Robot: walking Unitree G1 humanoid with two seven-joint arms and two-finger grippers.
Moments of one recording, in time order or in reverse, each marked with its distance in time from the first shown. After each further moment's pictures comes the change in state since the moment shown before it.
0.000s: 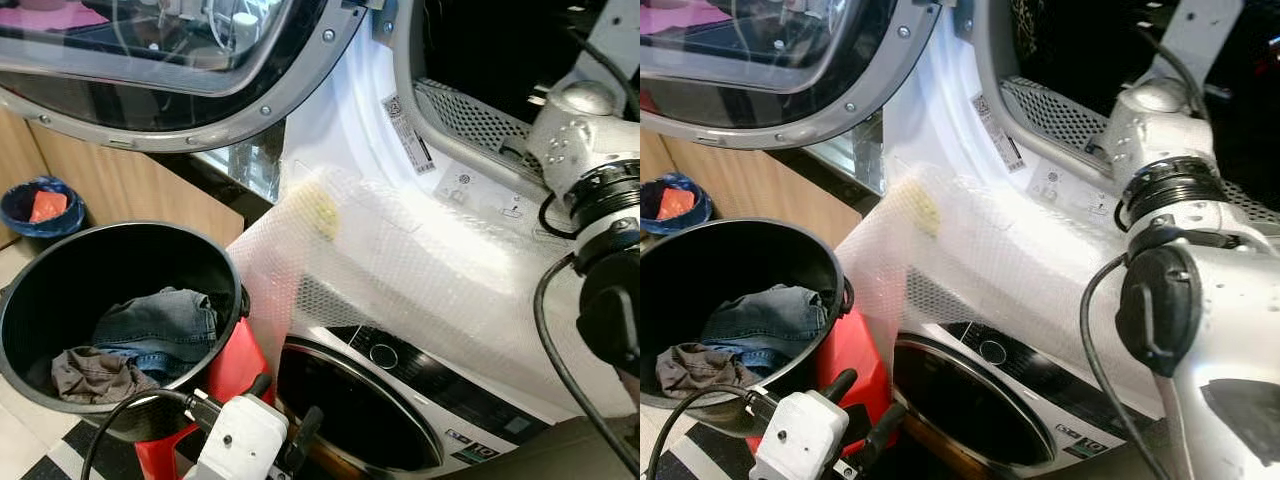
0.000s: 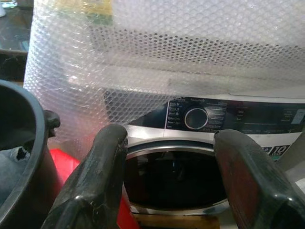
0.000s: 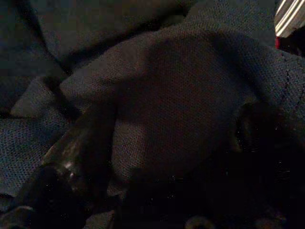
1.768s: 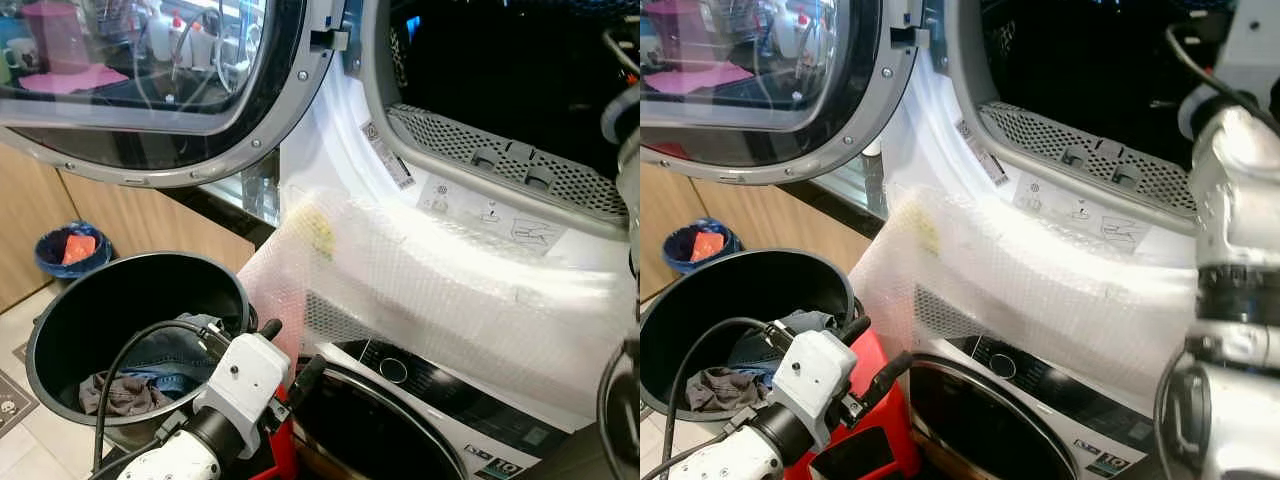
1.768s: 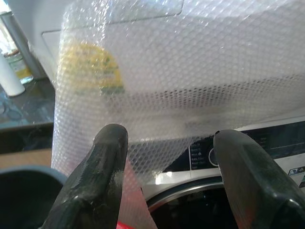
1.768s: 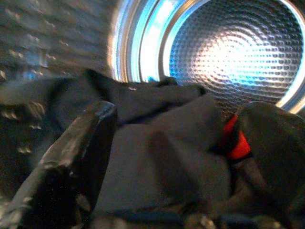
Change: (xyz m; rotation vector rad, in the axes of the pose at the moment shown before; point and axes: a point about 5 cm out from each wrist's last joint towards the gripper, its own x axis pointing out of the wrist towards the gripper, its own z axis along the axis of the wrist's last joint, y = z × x) left arm 0.041 0.028 0.011 0.109 -0.106 -0.101; right arm -0.029 -0.058 -0.006 -0.001 -0.327 0.607
